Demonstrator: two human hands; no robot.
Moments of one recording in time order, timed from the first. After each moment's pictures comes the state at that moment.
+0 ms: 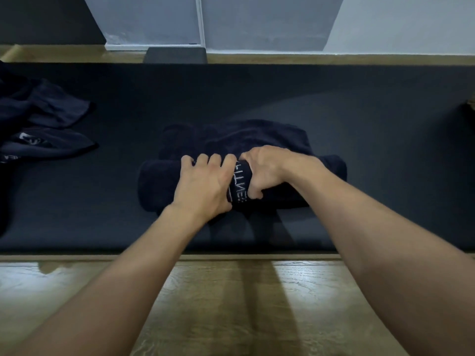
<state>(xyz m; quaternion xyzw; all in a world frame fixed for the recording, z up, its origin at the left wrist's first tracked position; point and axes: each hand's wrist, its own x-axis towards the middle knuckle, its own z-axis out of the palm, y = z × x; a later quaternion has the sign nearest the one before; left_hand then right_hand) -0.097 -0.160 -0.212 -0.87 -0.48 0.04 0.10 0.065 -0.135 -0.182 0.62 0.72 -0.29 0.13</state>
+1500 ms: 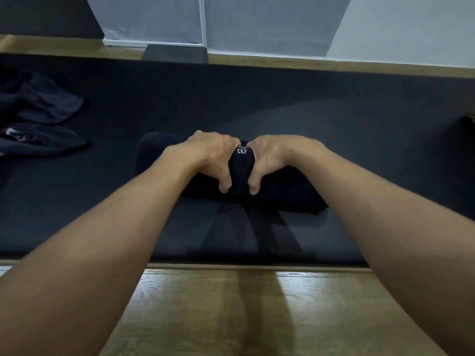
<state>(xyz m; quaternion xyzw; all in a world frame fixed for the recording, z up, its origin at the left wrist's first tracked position) -0.074 -0.078 -0.173 -0.86 -0.45 0.19 -0.15 0.073 -0.105 -0.164 0.64 0.68 -0.33 0.15</state>
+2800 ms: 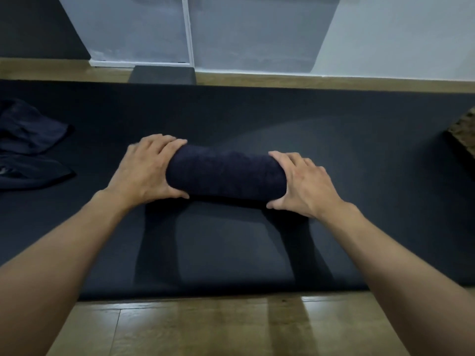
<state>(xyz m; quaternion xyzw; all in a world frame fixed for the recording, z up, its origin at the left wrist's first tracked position) -0.163 -0.042 -0.218 -0.87 -0.49 -0.03 0.00 0.143 -0.142 -0.209 0.72 0.69 -0.07 -0.01</state>
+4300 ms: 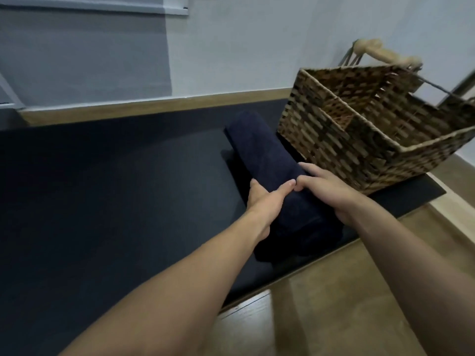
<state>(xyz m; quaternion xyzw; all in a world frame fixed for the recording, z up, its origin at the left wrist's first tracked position) 0.345 -0.227 -0.206 -0.49 -0.42 -0.18 -0.74 0.450 -0.297 -0.139 0.81 0.28 -0.36 -0.38</state>
